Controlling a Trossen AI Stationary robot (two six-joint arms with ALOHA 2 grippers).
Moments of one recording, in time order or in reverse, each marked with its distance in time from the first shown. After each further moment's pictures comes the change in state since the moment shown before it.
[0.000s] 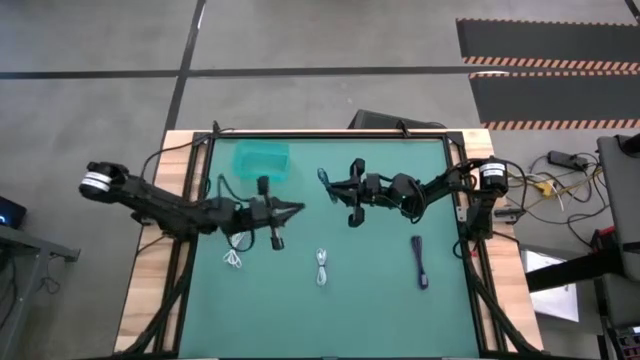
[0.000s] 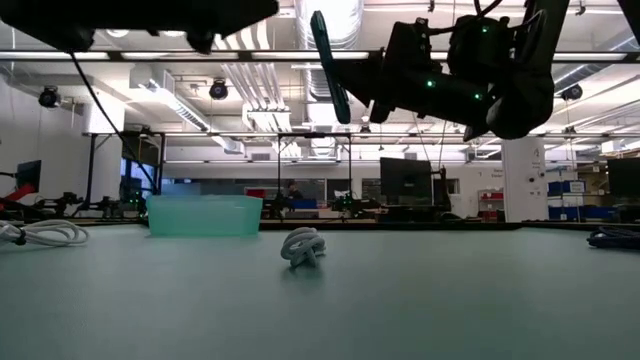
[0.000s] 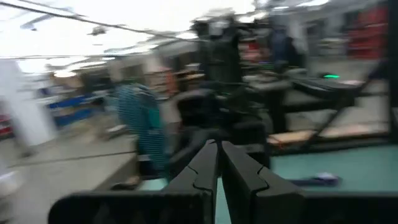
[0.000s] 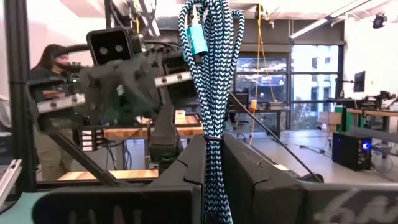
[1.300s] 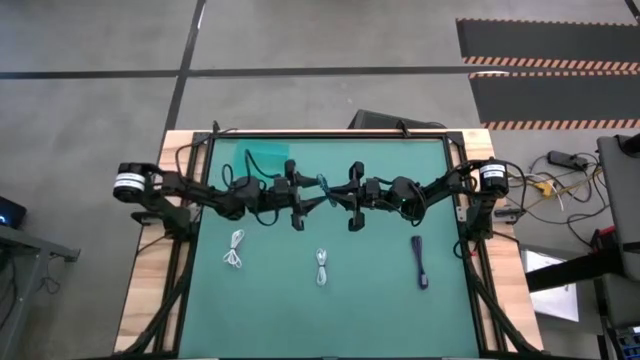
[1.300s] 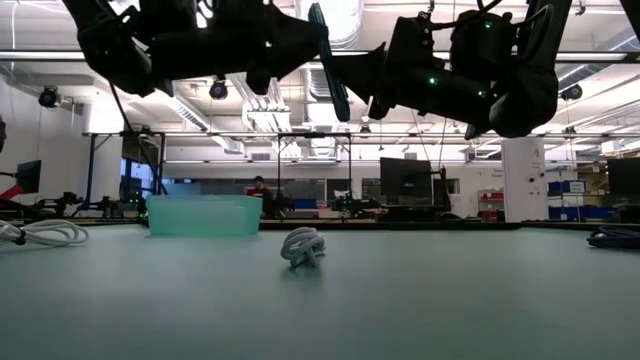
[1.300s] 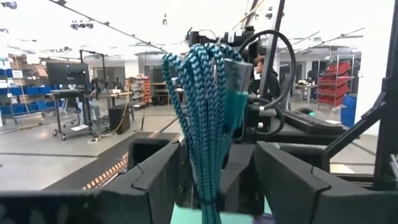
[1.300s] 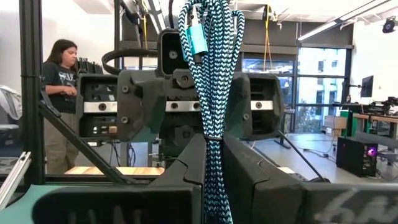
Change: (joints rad) left arm 0.253 0.304 0.112 0.271 0.319 -0.222; right arm 0.027 -0.001 -0.001 -0.003 0.003 -0.031
